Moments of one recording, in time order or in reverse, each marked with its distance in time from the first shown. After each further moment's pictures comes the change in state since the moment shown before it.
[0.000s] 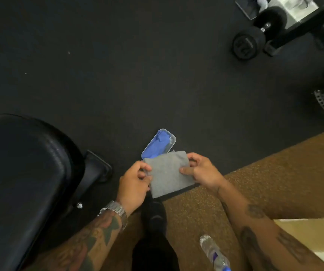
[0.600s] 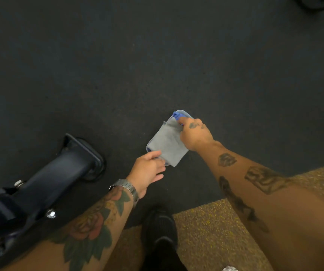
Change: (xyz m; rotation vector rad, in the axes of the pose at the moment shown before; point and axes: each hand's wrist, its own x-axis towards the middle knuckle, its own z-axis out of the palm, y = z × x) left_hand 0.192 -0.104 0.073 -0.450 -0.140 -0.371; right_hand 0.261 0.040 0.047 -1.027 0.103 -0.196
